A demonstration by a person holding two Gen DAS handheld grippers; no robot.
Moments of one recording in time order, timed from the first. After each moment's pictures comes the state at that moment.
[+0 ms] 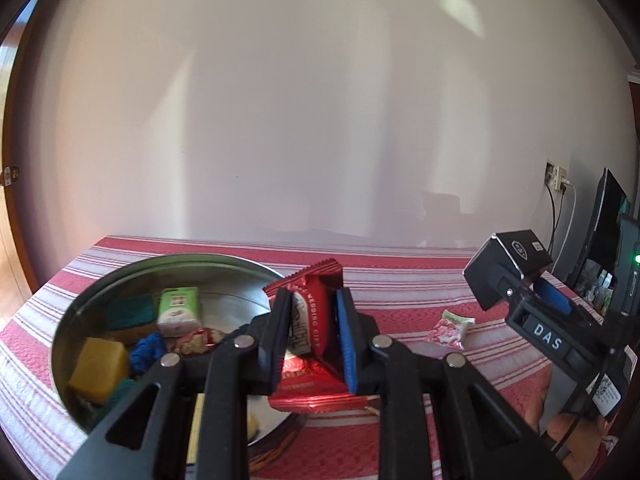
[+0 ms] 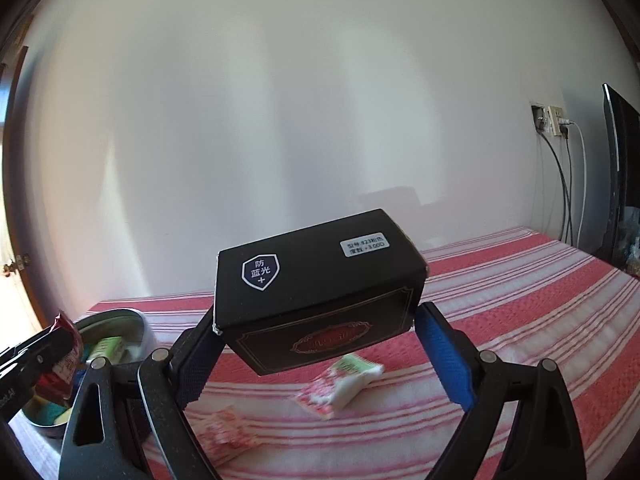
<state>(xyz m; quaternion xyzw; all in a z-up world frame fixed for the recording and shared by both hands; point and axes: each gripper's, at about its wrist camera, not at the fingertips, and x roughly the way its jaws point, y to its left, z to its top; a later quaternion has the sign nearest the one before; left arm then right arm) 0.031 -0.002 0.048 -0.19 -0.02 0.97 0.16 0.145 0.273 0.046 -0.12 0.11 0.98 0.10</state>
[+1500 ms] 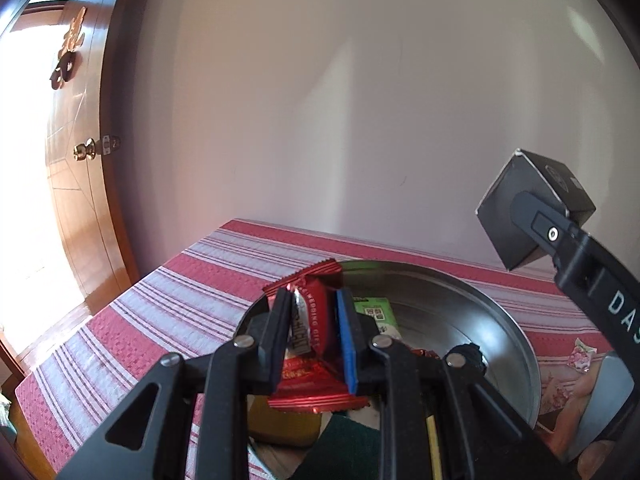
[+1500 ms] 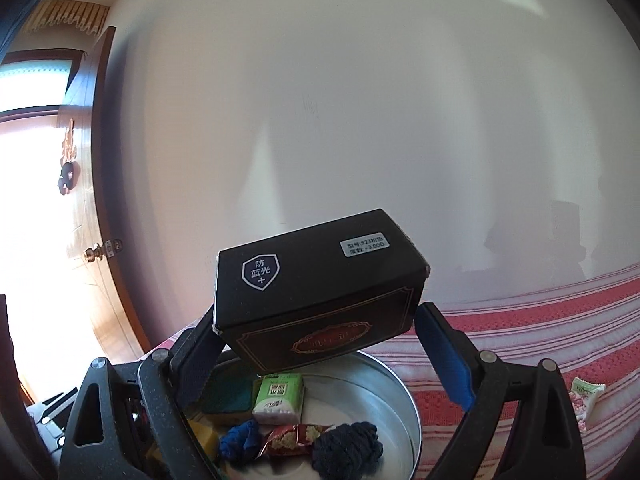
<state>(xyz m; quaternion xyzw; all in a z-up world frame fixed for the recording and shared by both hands) -0.025 -0.126 0.036 -0.21 -0.04 0.98 -0.03 0.065 0.085 0.087 -0.09 0.07 0.99 -0.06</state>
